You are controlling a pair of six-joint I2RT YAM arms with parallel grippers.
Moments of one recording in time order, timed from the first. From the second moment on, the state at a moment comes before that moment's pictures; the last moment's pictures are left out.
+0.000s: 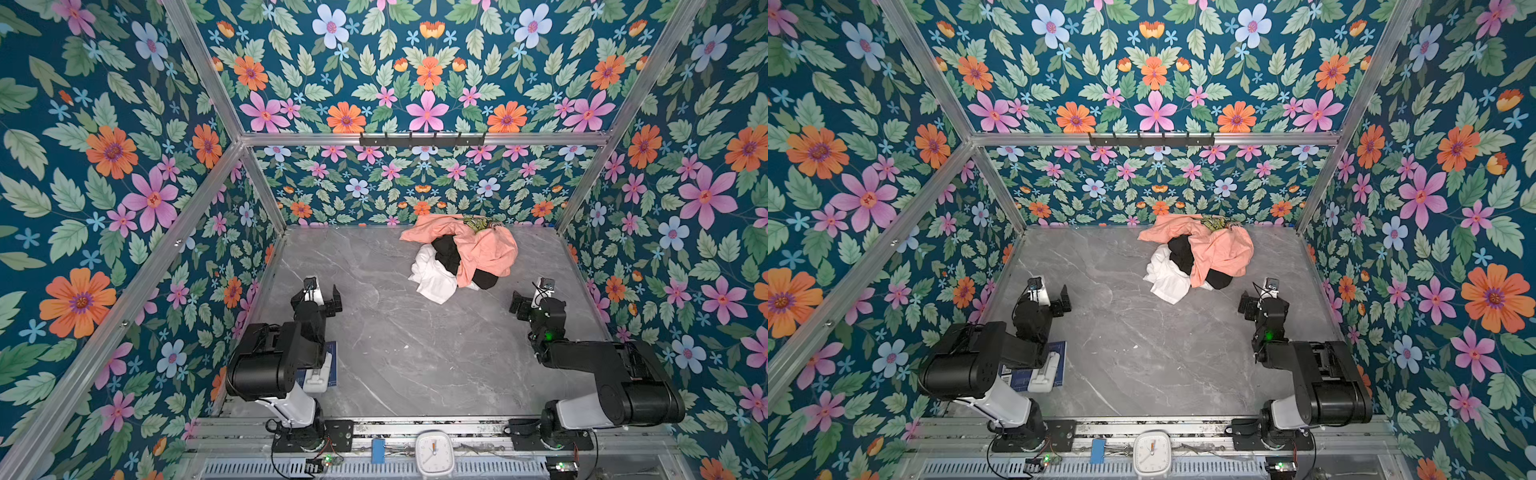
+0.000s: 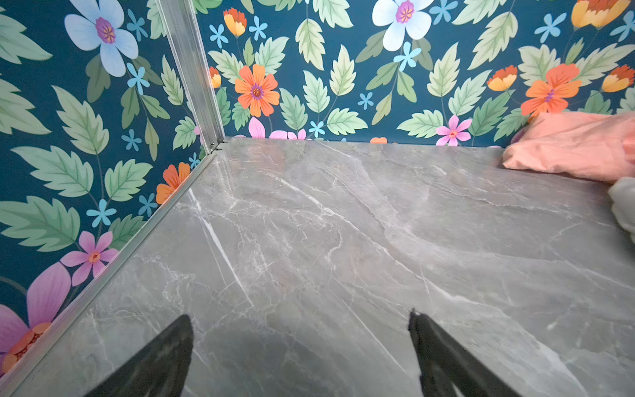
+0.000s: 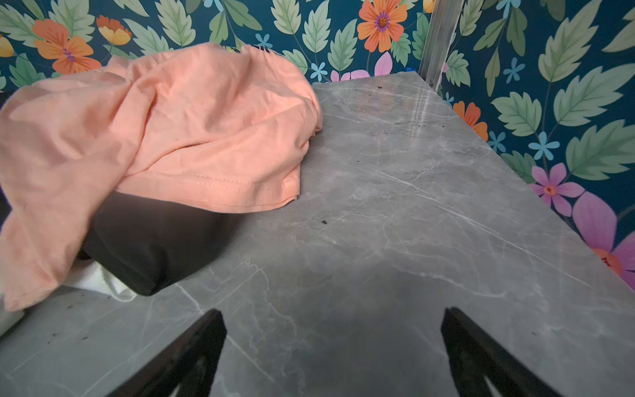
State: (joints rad) left arm -0.01 1.62 0.29 1.14 -0.13 0.00; right arm 0.00 1.44 0.30 0.78 0.16 0.12
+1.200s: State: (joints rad) left arm -0.01 1.62 0.29 1.14 -0.13 0.00; right arm 0.00 1.44 0.30 0.78 0.16 0.12
